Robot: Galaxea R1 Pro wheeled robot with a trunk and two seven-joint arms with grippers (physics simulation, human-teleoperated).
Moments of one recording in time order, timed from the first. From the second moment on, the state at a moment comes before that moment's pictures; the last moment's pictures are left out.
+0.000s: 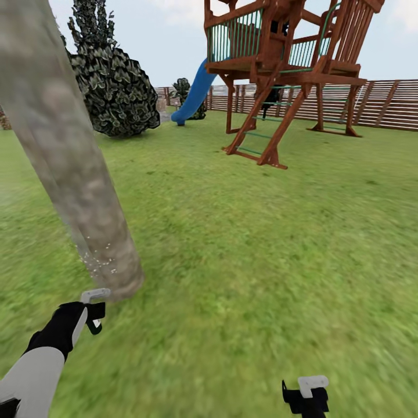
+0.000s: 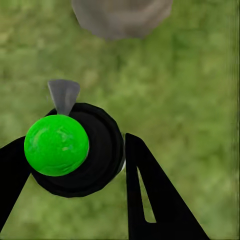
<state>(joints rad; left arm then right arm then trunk) -0.72 0.17 0.37 -0.60 -0.20 0.53 -0.05 -0.46 -0.05 -0.03 -0.04 0.20 -0.50 -0.21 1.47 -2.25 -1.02</state>
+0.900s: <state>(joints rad) -0.72 0.17 0.37 -0.60 -0.20 0.53 -0.05 -0.46 -0.05 -0.03 -0.04 0.20 -0.50 -0.21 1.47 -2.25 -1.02</state>
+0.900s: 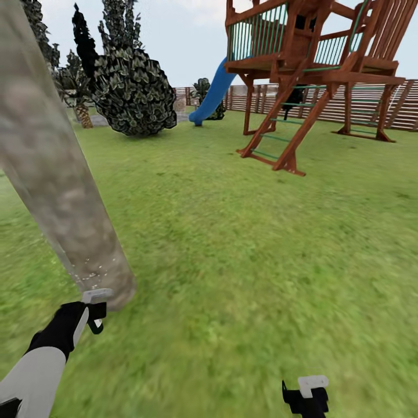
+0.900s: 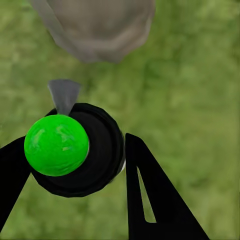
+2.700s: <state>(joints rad) -0.94 0.29 0.19 -0.65 -0.21 0.71 -0.27 -0.46 -0.05 -0.03 -0.04 0.20 -0.50 -0.21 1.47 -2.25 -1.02</state>
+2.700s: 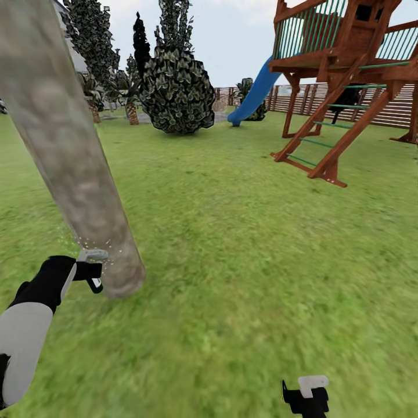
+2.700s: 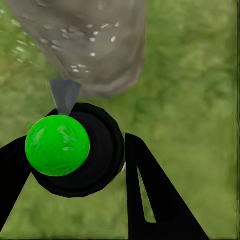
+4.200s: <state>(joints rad) -0.86 0.30 0.25 -0.74 -0.22 0.76 -0.22 -0.46 -0.05 -0.03 -0.04 0.20 -0.50 -0.21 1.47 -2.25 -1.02</state>
